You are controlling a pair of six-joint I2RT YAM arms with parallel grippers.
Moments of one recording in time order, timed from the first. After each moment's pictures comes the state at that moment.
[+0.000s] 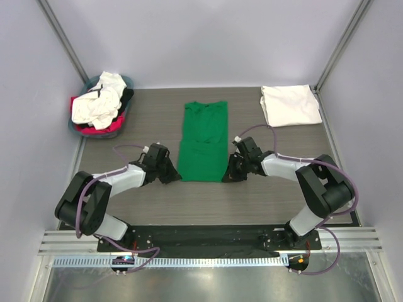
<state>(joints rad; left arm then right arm) -0.47 1.48 0.62 -0.07 0.12 -0.95 0.52 1.62 0.76 -0.15 -0.33 0.65</state>
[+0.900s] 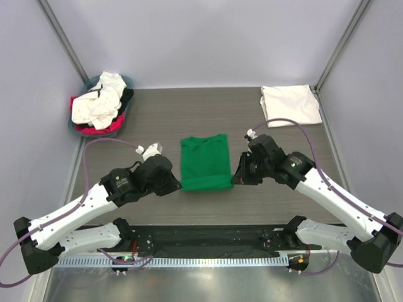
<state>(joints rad) -0.96 0.93 0.93 -0.87 -0.24 -1.18 0.72 1.03 0.97 -0.83 -0.15 0.77</state>
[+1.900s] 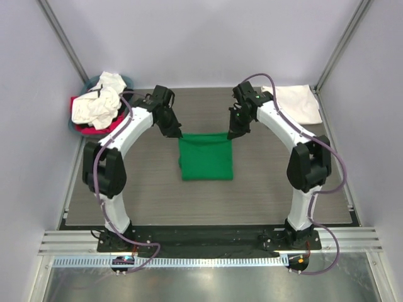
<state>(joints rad) -0.38 1.78 1.55 -0.83 0.12 -0.78 0.41 1.86 1.67 -0.95 -0.14 0.45</state>
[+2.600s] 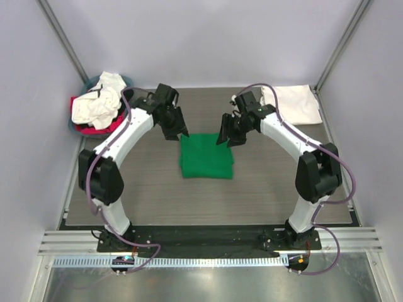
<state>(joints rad) -0.37 1.87 1.72 -0.99 0.11 -0.69 0.40 1.84 1.57 -0.79 -0.28 0.48</state>
